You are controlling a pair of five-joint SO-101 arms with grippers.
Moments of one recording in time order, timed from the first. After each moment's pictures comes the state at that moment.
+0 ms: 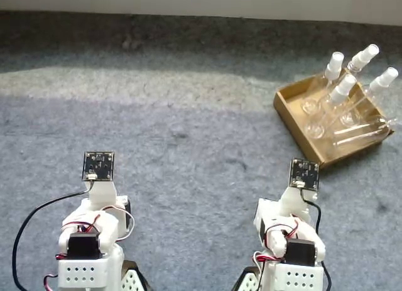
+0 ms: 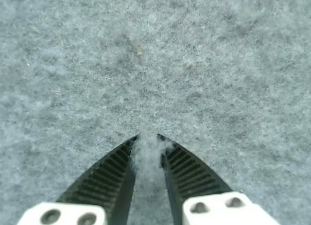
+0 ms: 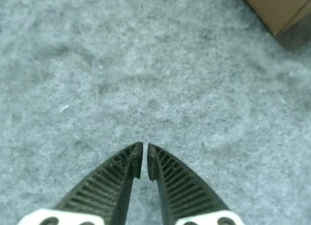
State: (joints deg) left arm -7.8 -104.1 96.0 75.1 5.4; right arm 1.8 -104.6 95.5 71.3 -4.0
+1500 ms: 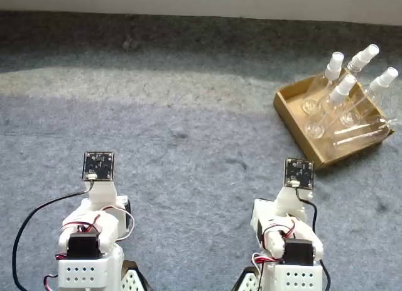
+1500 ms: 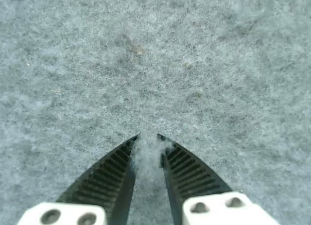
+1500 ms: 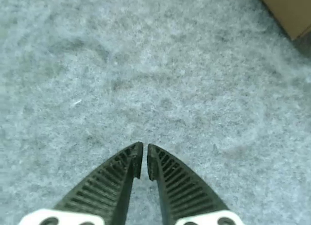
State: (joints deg) left arm -7.8 -104.1 96.0 75.1 5.4; right arm -1.2 -104.6 95.5 71.3 -4.0
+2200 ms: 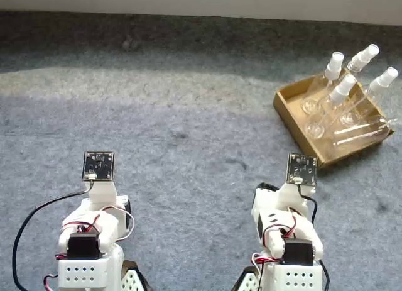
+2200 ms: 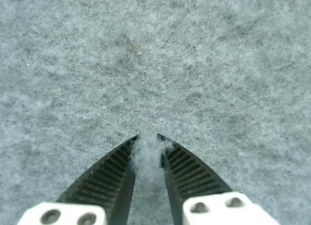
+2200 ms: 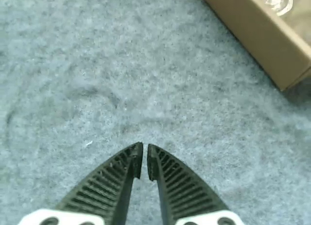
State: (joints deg) left arm -7.8 -104.1 96.0 75.1 5.4; right arm -1.2 -104.6 95.5 61.7 -4.0
